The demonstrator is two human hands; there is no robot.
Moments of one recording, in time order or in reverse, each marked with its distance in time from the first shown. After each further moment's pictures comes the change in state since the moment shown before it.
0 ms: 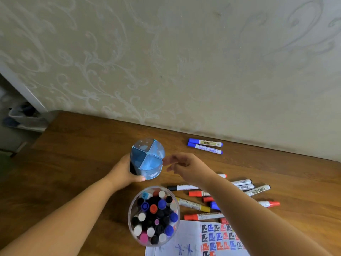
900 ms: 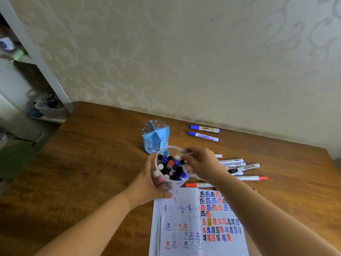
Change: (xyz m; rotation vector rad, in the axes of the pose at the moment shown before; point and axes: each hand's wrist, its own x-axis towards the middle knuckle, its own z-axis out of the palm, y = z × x) left_hand -0.139 0.029 0.066 -0.136 -0.062 0.207; right_hand -0.097 -0.004 0.024 -0.140 0.246 0.017
